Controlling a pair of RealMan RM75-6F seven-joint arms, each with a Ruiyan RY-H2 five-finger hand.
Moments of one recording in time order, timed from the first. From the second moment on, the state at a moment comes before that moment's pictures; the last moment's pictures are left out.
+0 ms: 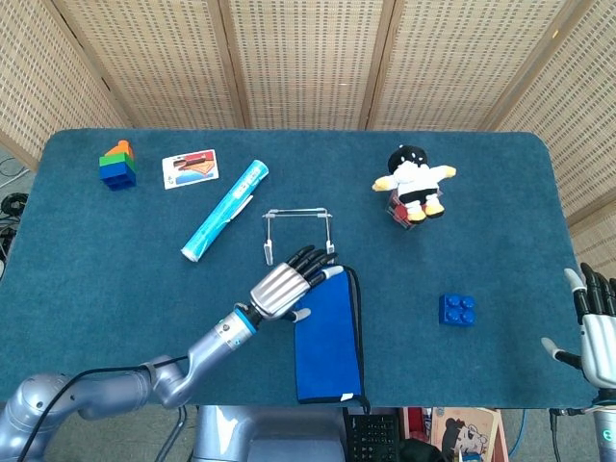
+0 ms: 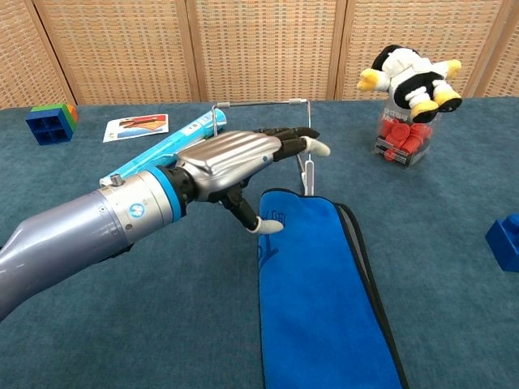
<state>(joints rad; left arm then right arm) -0.90 -1.87 -0.12 -1.15 1.50 1.01 0.05 0.04 -1.09 0.12 -1.66 -1.41 1.52 -0.10</state>
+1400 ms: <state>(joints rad) -1.02 -2.03 -0.33 -1.01 0.94 0.82 0.43 0.04 -1.08 0.13 -1.65 -1.38 1.50 -0.06</state>
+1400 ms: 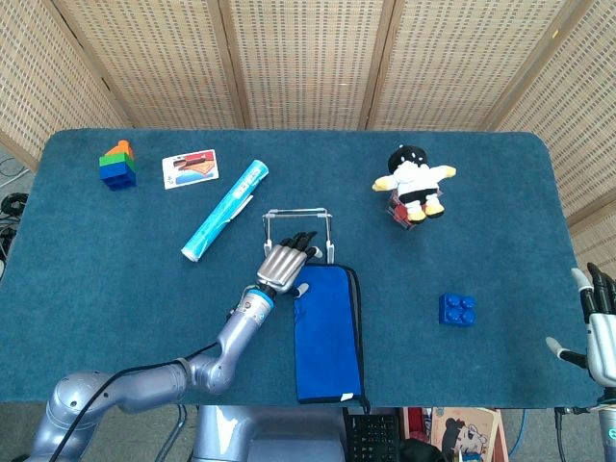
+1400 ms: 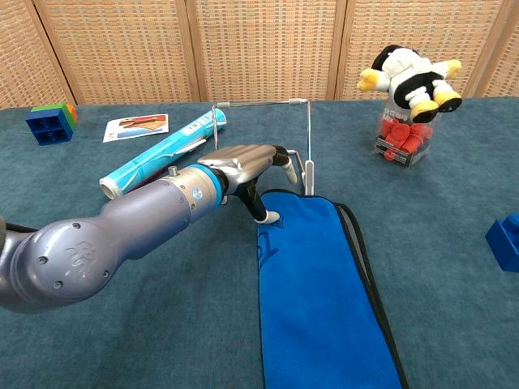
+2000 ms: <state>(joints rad) -1.07 -2.05 -0.39 -1.00 0.75 0.82 0.57 0.05 -1.08 0.13 -1.64 -1.38 1.50 -0.06</state>
